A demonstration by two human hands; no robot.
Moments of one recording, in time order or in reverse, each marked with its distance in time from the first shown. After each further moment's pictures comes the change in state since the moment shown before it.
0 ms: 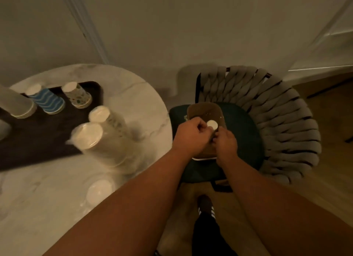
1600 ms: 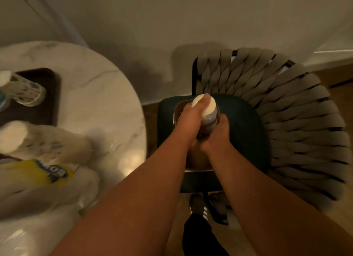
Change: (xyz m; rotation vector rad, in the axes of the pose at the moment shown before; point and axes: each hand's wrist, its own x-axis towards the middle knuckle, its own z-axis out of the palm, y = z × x) left_hand 0.163 -0.028 0.095 -0.775 -0.012 -0.622; right_hand 0.116 -0.042 0.034 0.731 -0.325 0.420
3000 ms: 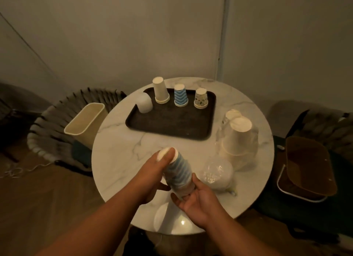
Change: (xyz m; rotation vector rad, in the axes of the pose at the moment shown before) left_hand -0.396 -0.058 -0.401 -0.027 0.346 0.210; right_hand -0.289 0.362 0.042 -0.424 -0.406 0.541
